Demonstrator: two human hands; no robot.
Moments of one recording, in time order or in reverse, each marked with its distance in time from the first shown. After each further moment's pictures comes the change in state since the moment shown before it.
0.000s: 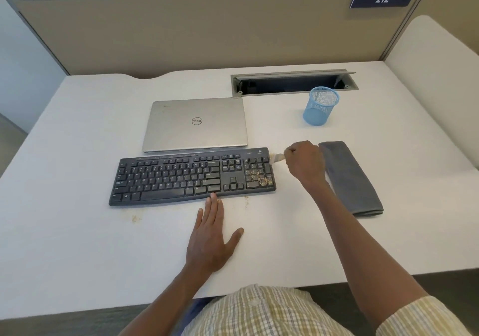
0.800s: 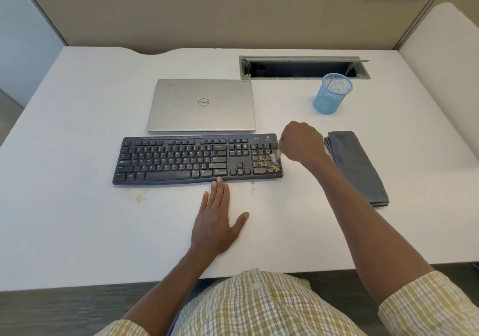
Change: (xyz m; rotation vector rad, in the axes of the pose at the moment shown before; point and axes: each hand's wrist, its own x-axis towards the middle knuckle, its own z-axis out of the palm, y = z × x) left_hand 0.001 -0.001 0.000 -0.024 -0.006 0.009; right_hand -0.005 -0.046 -0.011 -0.323 -0.113 -0.205
